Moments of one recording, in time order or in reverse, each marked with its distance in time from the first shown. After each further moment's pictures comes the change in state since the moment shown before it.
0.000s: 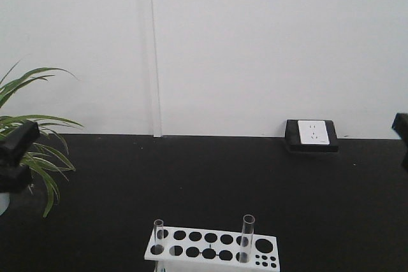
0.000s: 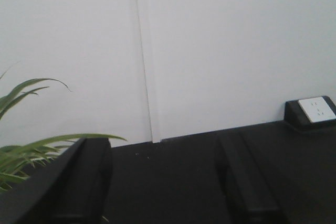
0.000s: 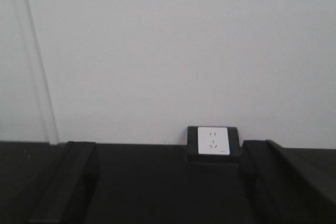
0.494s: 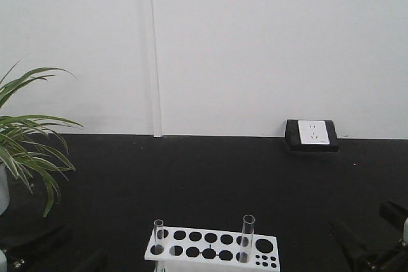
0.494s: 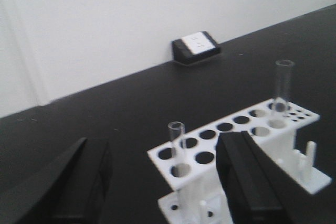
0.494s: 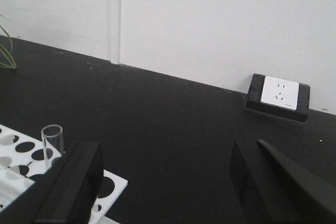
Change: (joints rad) left arm -0.143 0.124 0.405 0.224 -0.471 -0.089; right arm 0.185 0.000 0.331 -0.124 -0.210 -0.011
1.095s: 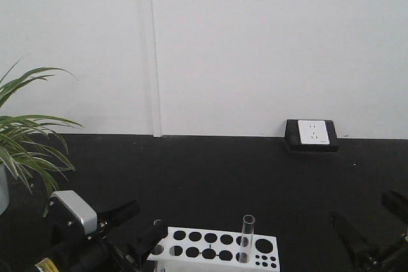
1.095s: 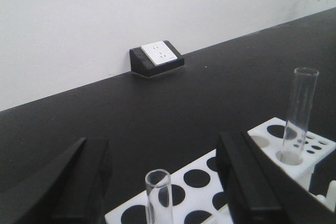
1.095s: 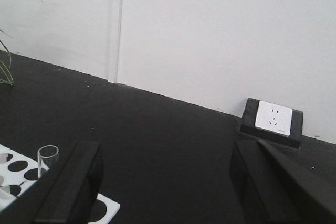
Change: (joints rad) left arm 0.000 0.569 -0.302 0.079 -0.332 -0.009; right arm 0.000 0.000 0.002 -0.001 -0.075 -0.045
